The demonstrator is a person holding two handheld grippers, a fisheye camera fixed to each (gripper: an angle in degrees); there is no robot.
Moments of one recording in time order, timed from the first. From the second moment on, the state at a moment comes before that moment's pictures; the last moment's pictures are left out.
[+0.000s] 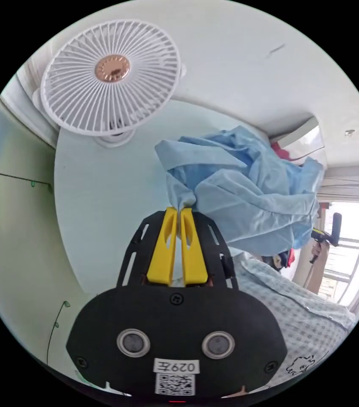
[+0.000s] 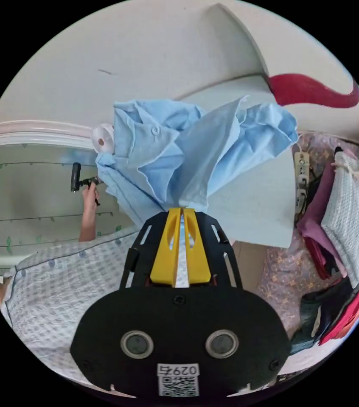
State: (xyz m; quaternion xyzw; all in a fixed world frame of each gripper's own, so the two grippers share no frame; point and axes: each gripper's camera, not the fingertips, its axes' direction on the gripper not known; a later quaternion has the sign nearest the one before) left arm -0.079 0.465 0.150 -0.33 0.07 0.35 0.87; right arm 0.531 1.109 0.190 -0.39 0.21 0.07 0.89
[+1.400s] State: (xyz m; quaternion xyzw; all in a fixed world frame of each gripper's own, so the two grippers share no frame) left arm 0.121 0.596 0.148 -0.26 0.04 0.59 0.77; right arm 0.557 1.075 0.126 -0.25 0.47 0.06 0.84
